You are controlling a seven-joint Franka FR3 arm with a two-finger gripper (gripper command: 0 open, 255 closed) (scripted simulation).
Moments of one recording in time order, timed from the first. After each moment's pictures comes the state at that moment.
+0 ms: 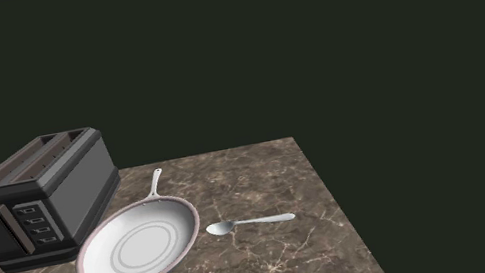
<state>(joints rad) 0.49 -0.95 1.14 -2.84 1.05 2.08 0.36</state>
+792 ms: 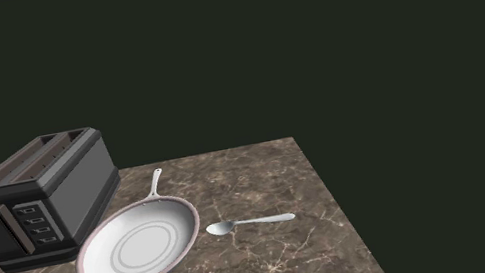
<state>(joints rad) 0.48 -0.93 1.18 -2.84 1.07 2.12 0.35</state>
